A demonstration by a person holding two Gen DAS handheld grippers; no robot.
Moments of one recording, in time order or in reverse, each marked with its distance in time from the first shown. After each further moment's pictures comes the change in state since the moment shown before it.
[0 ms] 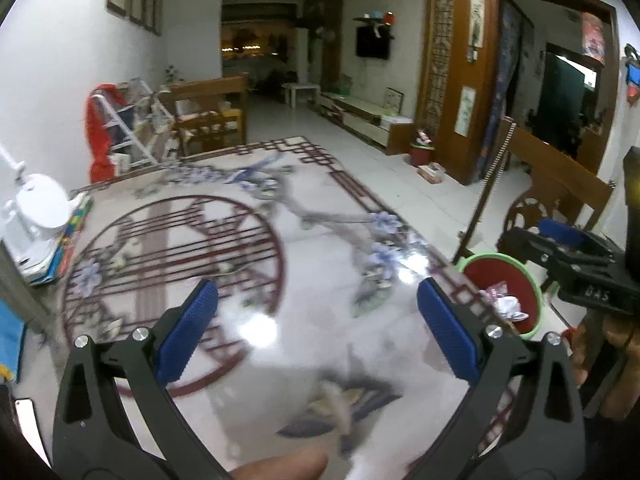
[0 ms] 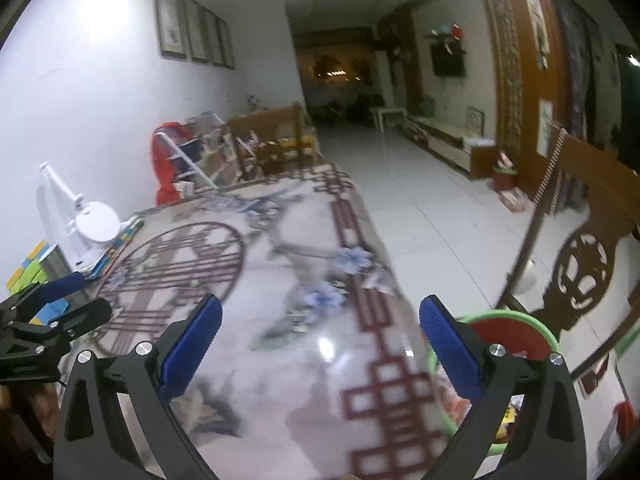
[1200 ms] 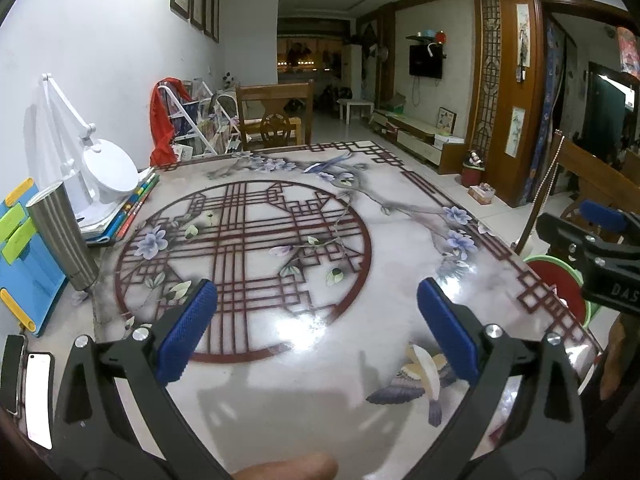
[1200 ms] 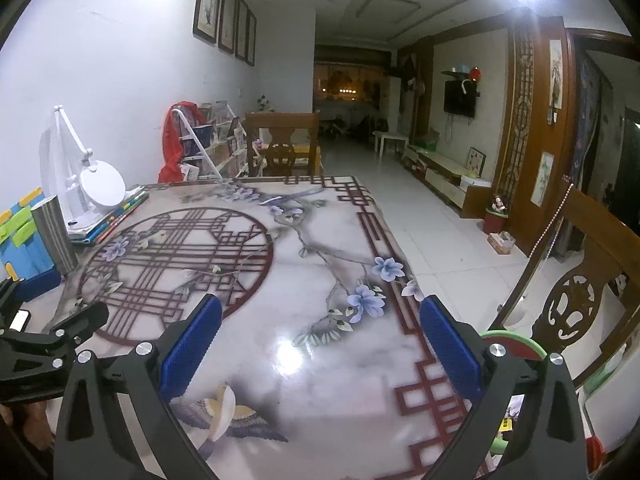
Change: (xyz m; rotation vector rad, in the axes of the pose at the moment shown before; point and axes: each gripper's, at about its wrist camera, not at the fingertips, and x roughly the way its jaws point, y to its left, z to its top) left arm -0.022 0.058 -0.059 -0.080 -0.070 0.159; right arm 0.003 0.091 -0.033 -0.161 -0.057 -0.095
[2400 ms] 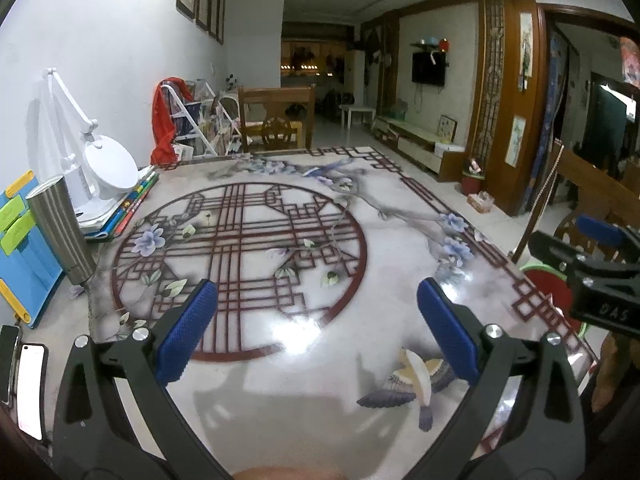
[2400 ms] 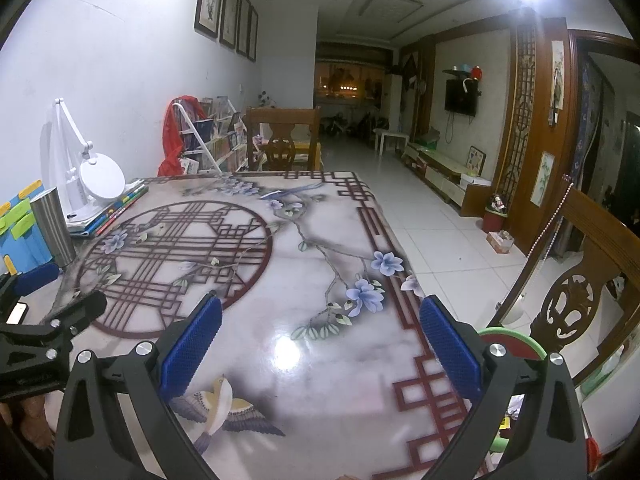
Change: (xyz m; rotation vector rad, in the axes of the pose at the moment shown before) left arm -0.001 0.000 -0.002 -0.033 -0.015 0.004; right arm 0.001 -0.002 -0.007 -0.006 0.011 0.000
